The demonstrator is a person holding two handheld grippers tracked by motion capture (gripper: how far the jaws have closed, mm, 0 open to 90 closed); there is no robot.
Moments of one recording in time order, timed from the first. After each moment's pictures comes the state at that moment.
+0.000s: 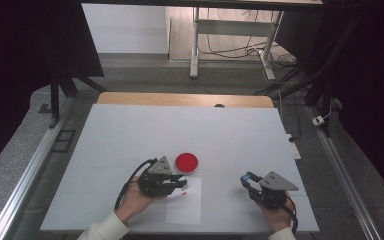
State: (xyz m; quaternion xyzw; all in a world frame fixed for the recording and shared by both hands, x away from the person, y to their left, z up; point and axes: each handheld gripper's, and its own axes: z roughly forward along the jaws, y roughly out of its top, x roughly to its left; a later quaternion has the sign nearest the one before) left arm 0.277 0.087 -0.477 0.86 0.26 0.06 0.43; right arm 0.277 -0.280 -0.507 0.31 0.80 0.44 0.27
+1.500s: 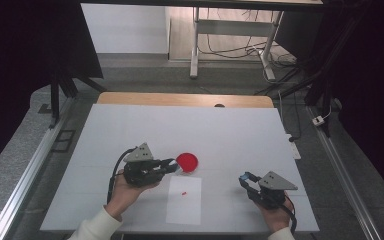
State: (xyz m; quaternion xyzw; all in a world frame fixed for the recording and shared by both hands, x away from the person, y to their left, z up) left arm 0.279 0.121 -0.448 0.80 0.30 0.08 0.52; right arm 0.278 -0.277 -0.507 0.31 0.80 0.45 0.26
